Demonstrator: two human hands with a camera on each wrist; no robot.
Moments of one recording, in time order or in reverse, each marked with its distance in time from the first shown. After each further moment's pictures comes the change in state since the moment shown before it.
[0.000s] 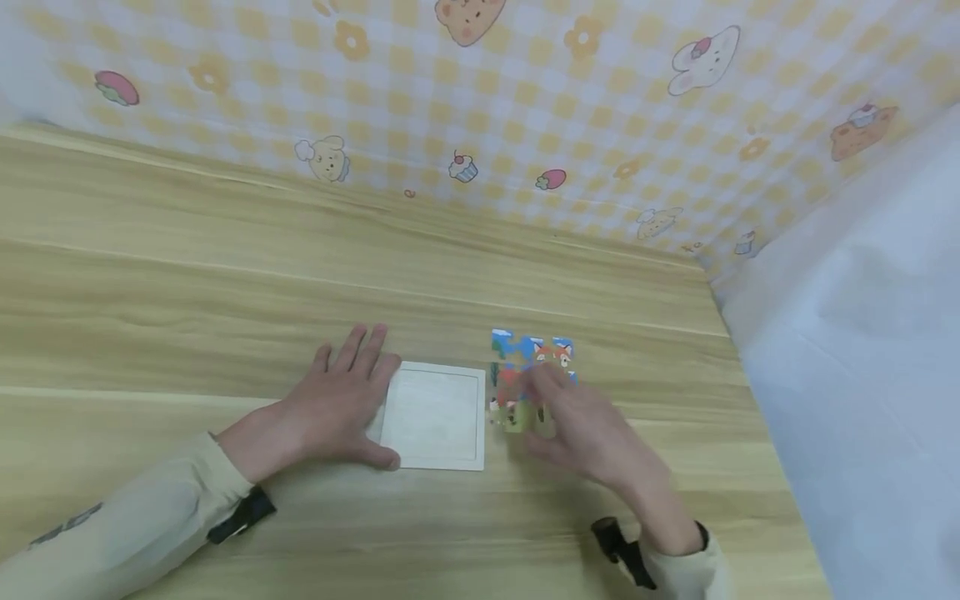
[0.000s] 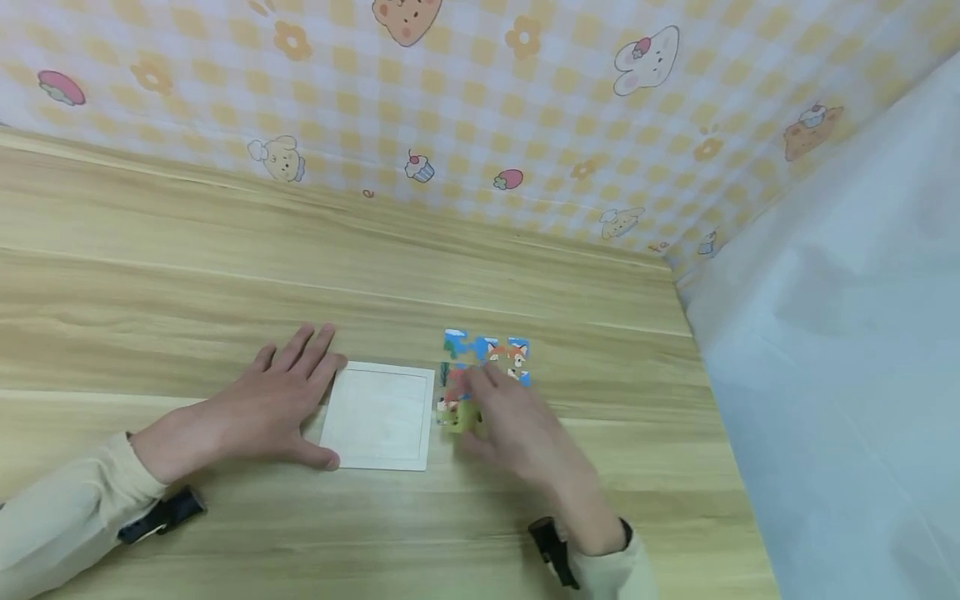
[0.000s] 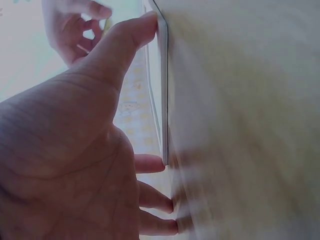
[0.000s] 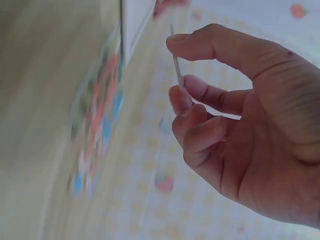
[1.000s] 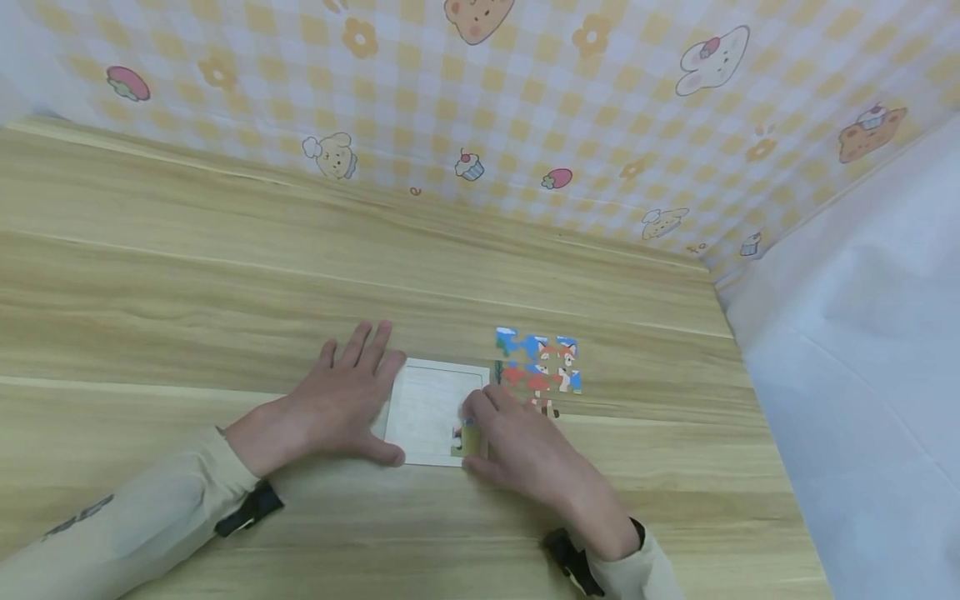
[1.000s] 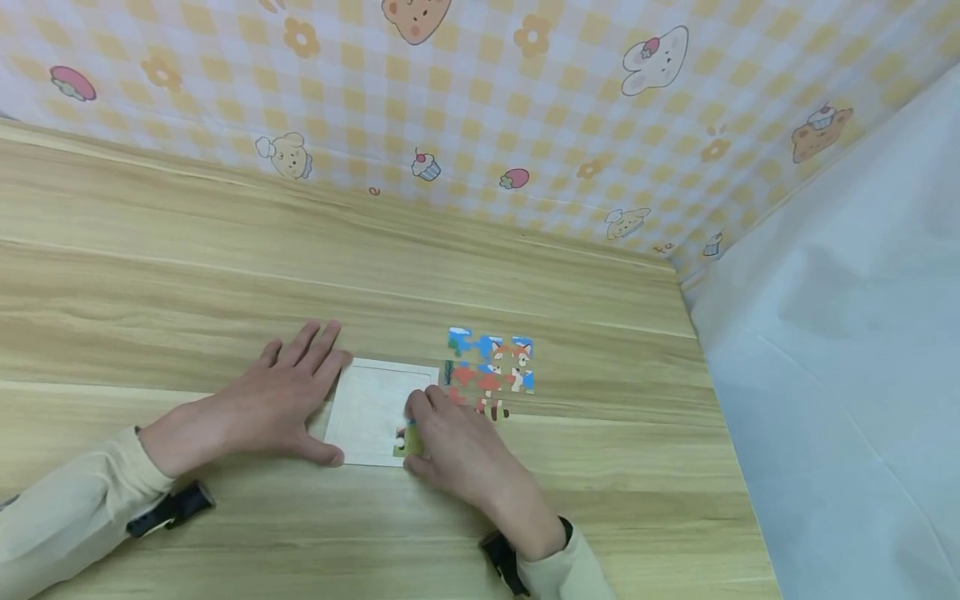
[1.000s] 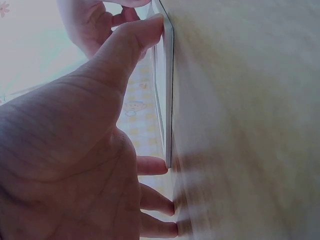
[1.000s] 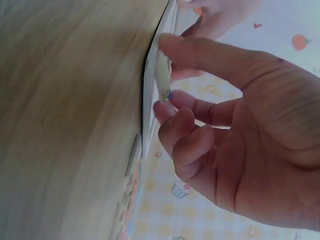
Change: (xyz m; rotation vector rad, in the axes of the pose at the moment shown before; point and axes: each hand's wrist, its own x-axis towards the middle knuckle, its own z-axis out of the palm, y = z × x) left_hand 0.000 -0.001 -0.001 0.005 -0.021 -0.030; right_hand 0.022 -0.036 0.042 -0.051 -0.113 -0.044
